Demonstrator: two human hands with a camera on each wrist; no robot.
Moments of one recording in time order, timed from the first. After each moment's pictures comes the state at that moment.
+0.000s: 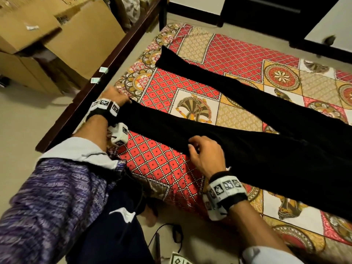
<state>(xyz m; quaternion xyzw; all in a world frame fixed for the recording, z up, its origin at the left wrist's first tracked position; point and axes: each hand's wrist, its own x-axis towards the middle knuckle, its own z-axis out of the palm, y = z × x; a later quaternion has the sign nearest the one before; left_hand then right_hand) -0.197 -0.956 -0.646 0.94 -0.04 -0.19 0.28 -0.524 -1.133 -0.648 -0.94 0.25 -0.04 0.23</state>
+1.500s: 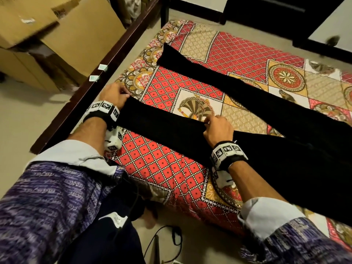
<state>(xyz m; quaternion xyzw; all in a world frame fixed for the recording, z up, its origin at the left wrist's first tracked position) -0.180 -0.952 -0.671 0.95 -0.20 -0.10 0.23 -0.447 -1.201 -0.666 -0.95 0.31 0.02 0.06</state>
